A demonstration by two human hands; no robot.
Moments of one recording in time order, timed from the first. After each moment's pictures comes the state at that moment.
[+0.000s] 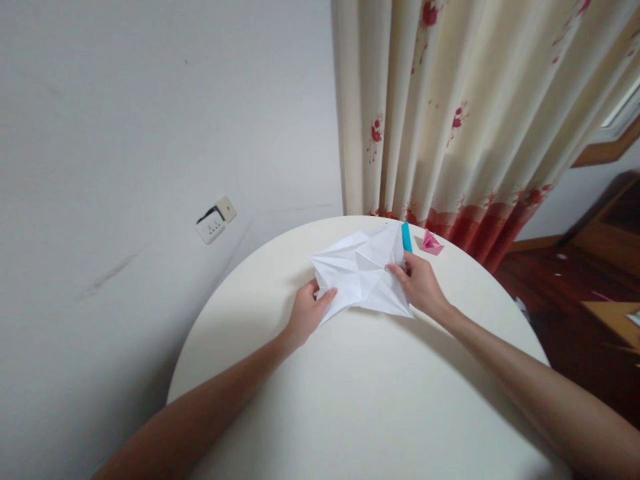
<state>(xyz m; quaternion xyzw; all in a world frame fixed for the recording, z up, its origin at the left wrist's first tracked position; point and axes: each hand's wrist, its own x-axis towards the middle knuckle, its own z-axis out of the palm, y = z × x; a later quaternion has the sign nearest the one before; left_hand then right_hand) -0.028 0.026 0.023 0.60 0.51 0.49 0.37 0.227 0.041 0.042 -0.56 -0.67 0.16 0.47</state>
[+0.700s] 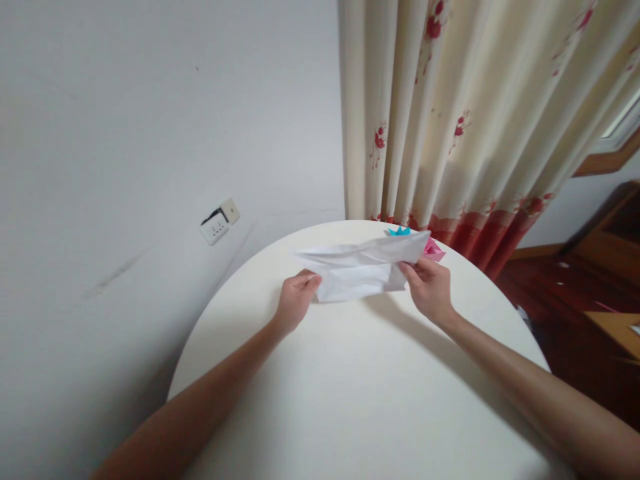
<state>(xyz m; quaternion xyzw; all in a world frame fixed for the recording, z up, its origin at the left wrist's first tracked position) -0.056 0.043 0.043 0.66 0.44 0.52 0.32 0.226 0.034 0.052 -0.42 -0.63 0.17 0.63</state>
